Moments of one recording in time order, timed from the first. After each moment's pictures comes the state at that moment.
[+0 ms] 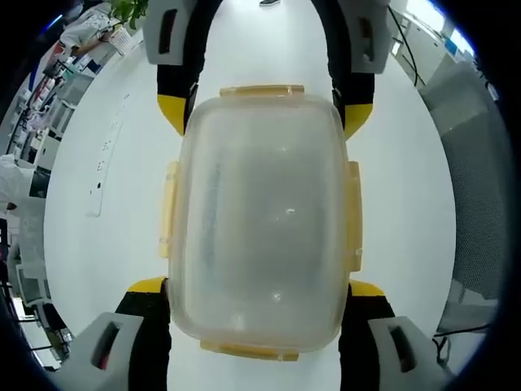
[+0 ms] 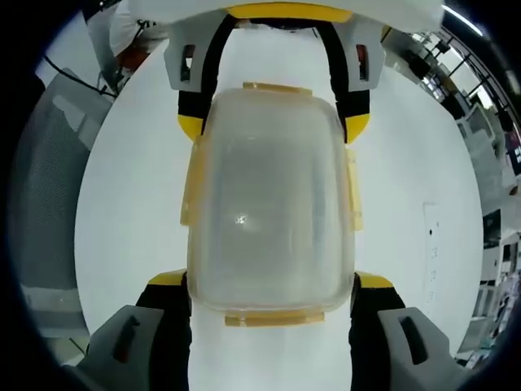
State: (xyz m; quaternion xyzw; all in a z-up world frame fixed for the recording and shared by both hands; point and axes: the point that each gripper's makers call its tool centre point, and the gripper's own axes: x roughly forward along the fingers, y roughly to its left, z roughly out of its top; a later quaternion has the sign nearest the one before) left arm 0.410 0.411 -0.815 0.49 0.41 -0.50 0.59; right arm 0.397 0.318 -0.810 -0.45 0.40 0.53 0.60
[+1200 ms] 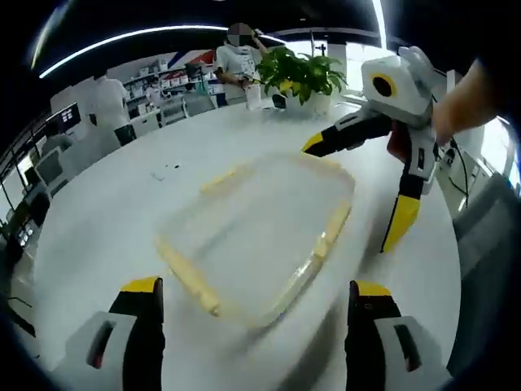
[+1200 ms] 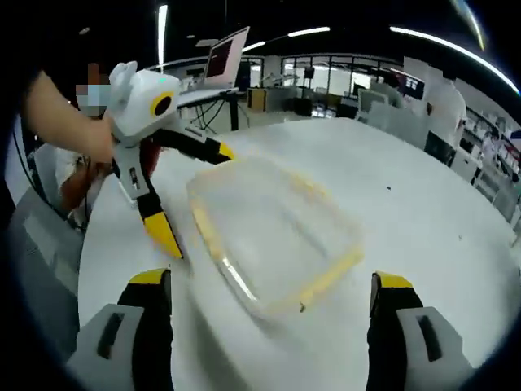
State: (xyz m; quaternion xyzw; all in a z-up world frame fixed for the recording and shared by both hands) left arm 0.378 0.422 -0.817 0.15 0.30 -0.41 0.85; right arm 0.368 0.331 -0.793 -0.08 0.28 0.43 0.86
